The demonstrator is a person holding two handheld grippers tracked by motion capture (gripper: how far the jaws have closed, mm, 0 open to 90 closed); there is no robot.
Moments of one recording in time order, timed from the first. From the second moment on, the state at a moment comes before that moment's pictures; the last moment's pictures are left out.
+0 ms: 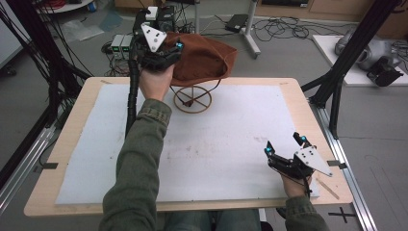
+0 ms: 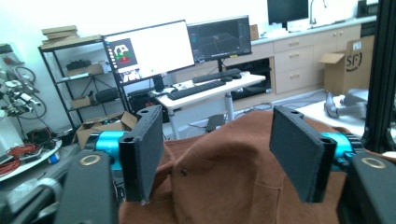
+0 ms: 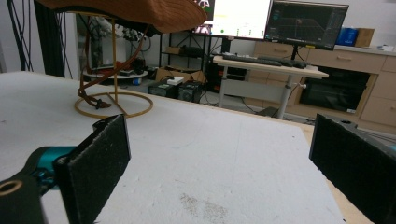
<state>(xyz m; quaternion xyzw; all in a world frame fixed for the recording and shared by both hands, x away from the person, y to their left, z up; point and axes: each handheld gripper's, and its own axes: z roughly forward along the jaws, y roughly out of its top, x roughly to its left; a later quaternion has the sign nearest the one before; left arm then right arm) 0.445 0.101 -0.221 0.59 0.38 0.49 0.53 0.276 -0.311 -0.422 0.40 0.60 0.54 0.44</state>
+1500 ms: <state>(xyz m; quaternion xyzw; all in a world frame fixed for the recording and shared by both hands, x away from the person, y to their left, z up) 0.257 0.278 -0.368 0.44 0.50 0.55 0.50 0.271 -0.296 -0.420 0.42 0.56 0.54 0.47</state>
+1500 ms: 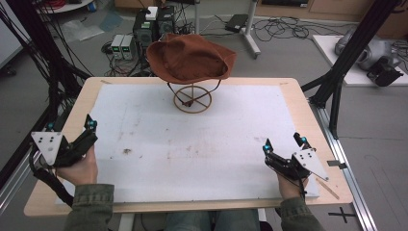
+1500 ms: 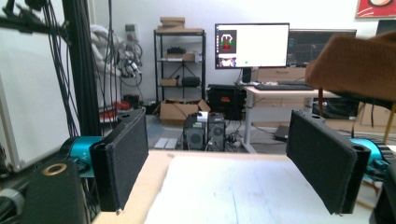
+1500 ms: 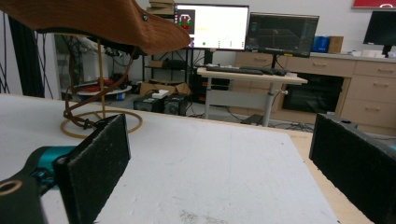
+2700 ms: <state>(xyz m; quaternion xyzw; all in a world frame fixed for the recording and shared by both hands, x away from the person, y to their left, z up) 0.262 0.279 -0.410 0.49 0.52 0.52 0.47 0.276 -0.297 -0.427 0.44 0.56 0.51 0.48</state>
